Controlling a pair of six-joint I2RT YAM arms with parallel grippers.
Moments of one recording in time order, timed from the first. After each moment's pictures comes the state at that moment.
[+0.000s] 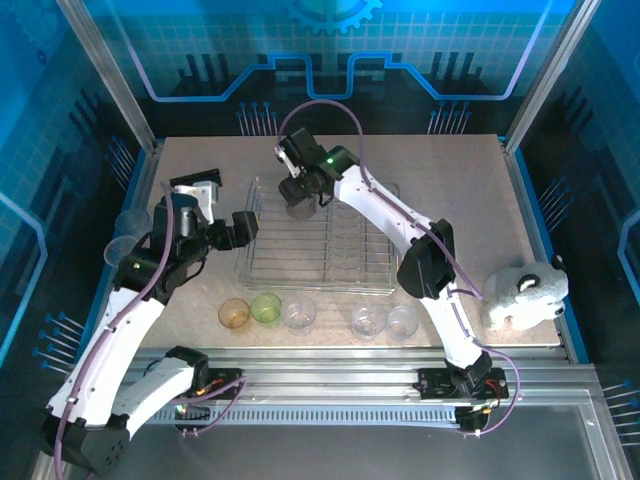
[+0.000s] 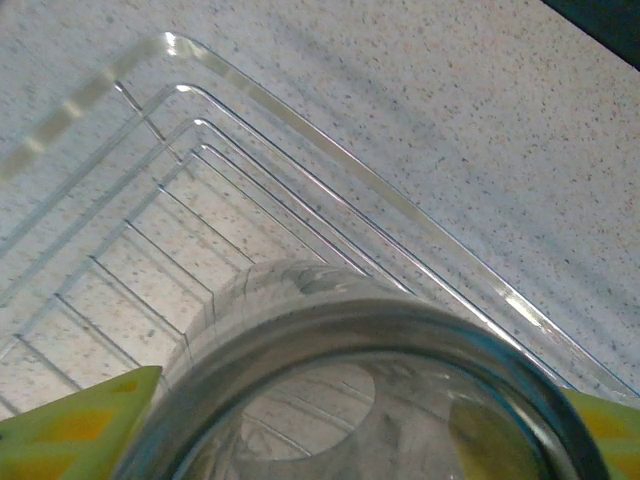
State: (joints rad) left arm -0.25 0.89 1.01 -0.69 0.03 -0.37; right arm 0.73 2.28 2.35 -1.03 0.20 0.02
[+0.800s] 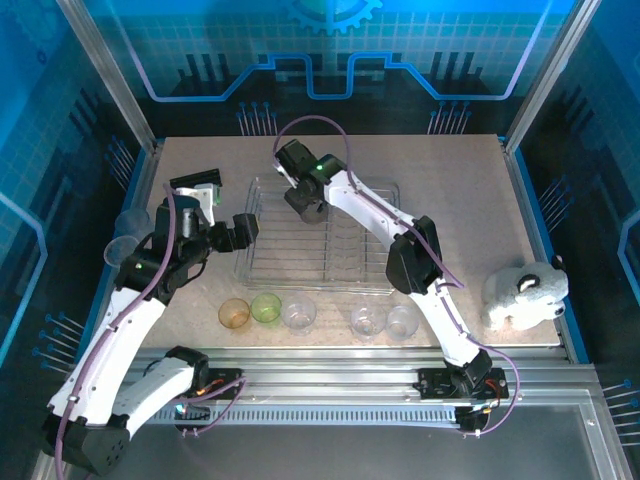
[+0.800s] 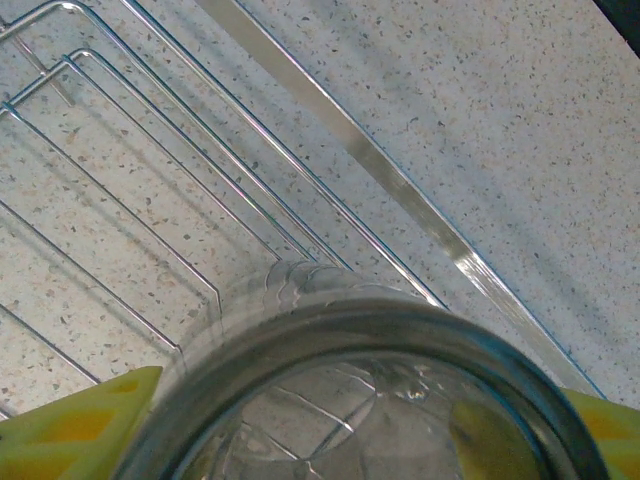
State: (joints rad) left arm -0.25 0.89 0.99 -0.69 0.03 -0.37; right arm 0.73 2.40 2.38 -1.03 0.31 -0.10
